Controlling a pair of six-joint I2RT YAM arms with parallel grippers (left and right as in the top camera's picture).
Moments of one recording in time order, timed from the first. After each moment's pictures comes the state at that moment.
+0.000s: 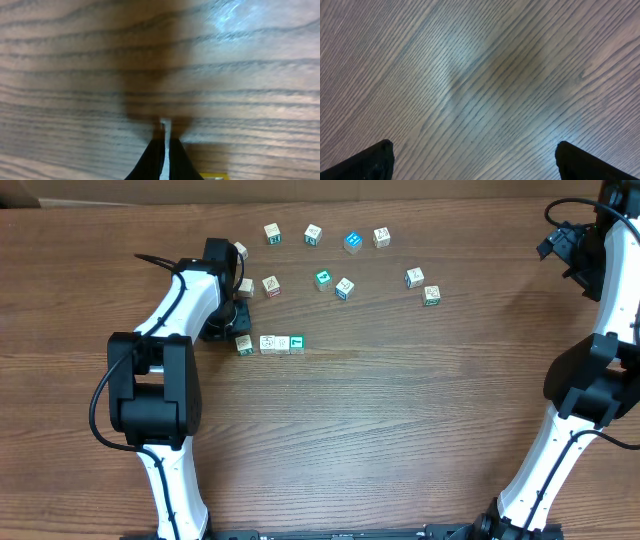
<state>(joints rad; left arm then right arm) -0.09 2.20 1.63 -0.94 -0.08 -0.31 -0.34 2.38 2.48 -1.44 0.08 0.51</state>
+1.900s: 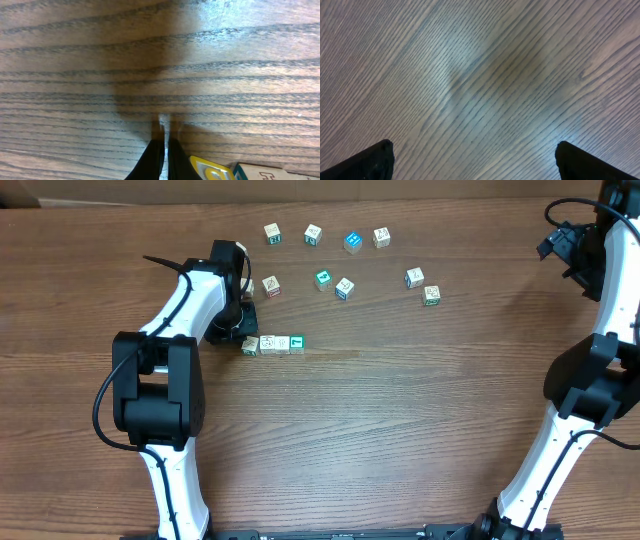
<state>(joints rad) -0.12 2.20 1.63 -0.96 -0.03 -0.31 -0.34 2.38 2.48 -1.44 0.08 0.51</state>
